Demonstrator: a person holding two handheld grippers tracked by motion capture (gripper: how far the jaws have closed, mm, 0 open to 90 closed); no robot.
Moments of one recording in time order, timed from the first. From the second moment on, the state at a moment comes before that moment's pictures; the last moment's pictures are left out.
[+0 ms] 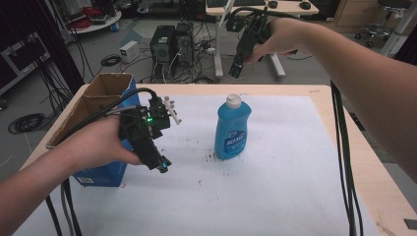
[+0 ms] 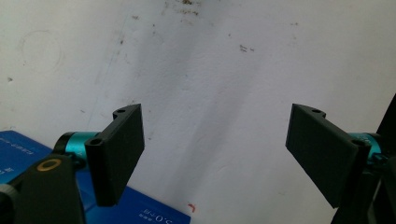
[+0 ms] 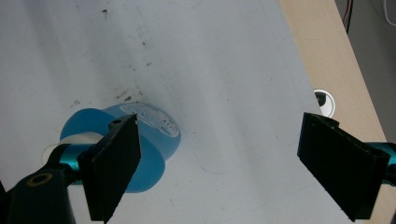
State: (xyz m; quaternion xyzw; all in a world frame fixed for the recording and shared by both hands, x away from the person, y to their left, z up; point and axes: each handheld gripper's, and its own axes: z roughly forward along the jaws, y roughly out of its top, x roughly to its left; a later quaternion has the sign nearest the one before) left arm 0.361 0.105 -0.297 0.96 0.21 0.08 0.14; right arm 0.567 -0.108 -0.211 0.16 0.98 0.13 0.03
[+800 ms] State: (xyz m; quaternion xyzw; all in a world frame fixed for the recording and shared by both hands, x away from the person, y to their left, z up) left arm 0.374 0.096 -0.284 0.95 0.22 0.10 0.19; right arm 0.567 -0.109 -0.210 0.17 0.98 0.13 0.03
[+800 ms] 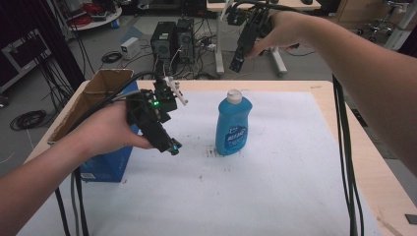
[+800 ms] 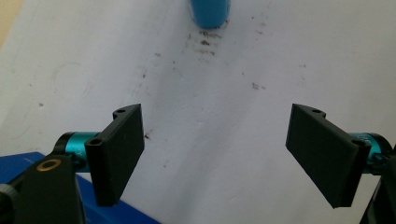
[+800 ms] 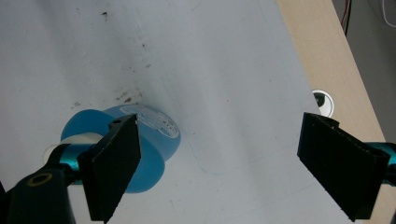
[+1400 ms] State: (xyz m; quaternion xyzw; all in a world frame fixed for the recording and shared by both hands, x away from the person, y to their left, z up) left arm 0.397 0.065 -0.284 0.91 0.23 0.15 0.31; right arm 0.568 -0.108 -0.211 0.17 0.98 0.14 0.03
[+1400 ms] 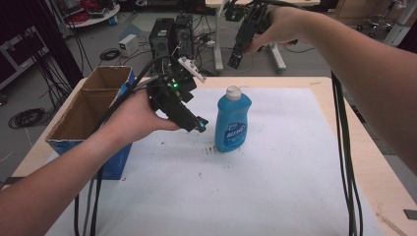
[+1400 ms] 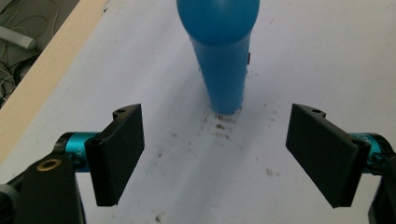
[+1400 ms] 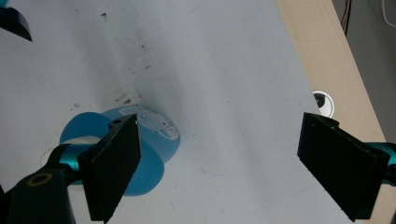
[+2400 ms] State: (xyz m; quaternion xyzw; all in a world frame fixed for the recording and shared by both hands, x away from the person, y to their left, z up) left arm 0.429 0.009 -0.323 0.91 0.22 0.15 0.32; right arm 0.568 -0.111 -0.210 0.17 0.98 0.14 0.03
